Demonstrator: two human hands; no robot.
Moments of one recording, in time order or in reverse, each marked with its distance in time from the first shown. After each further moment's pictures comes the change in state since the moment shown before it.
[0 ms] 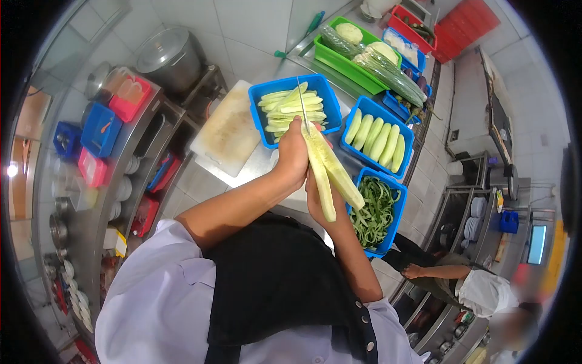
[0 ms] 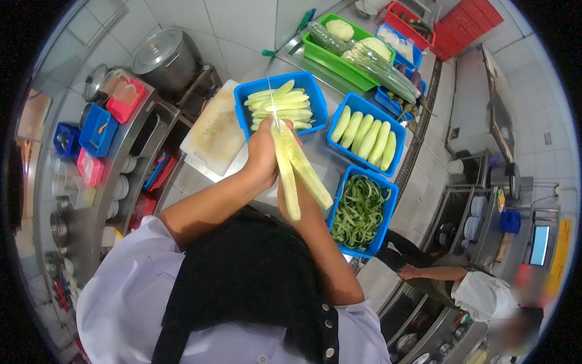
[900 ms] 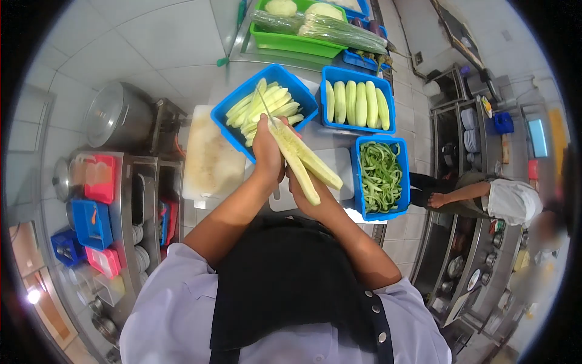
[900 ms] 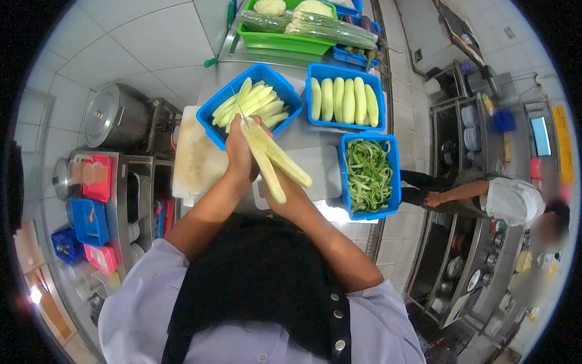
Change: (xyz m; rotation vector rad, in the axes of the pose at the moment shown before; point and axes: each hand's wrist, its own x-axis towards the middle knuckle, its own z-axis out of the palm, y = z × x) left_hand 0.070 0.015 -0.045 0.154 -0.151 -0.129; right_hand 0.026 -0.014 0.057 0.188 0.051 0.385
